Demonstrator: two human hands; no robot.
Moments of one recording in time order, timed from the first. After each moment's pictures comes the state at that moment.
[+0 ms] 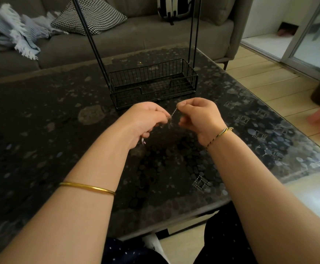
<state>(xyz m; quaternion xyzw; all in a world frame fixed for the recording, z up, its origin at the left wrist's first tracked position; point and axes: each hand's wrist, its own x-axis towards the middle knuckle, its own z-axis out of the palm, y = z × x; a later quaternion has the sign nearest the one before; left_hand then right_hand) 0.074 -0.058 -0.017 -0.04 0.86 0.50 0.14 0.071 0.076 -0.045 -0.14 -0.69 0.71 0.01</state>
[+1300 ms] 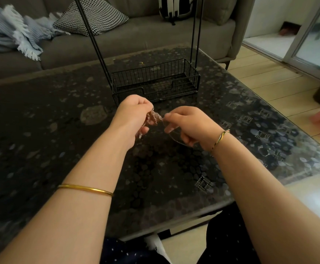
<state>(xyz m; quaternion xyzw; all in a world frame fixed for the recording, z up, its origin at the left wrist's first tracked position) 0.071 -0.068 -0.019 -0.12 0.81 0.58 0.03 0.083 0.068 -0.036 -0.02 -0.82 0.56 -0.12</state>
